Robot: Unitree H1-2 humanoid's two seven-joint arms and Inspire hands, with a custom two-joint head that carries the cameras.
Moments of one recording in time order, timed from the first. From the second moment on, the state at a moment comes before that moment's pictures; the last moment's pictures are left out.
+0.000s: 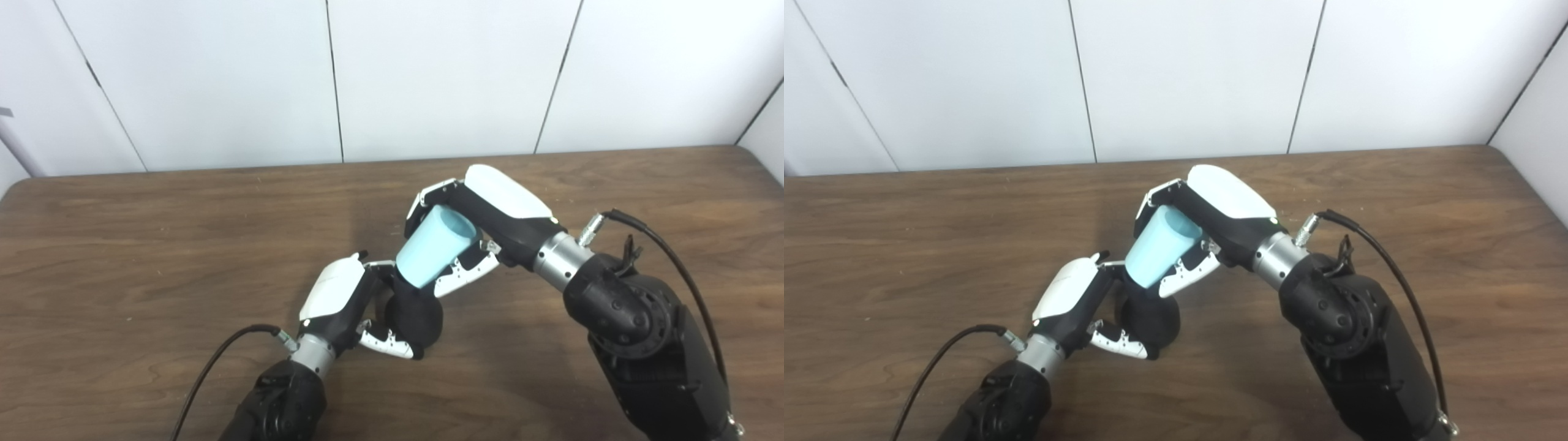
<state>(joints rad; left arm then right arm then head) -0.19 0.16 -0.51 -0.17 0.71 0.30 -0.16 -0.40 -0.28 0.28 -0.56 -0.66 0.43 0.61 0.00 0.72</state>
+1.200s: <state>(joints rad) -0.19 0.16 -0.51 -0.17 0.70 0.30 -0.16 -0.57 -0.35 0.37 -0.56 -0.70 0.46 0.81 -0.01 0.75</state>
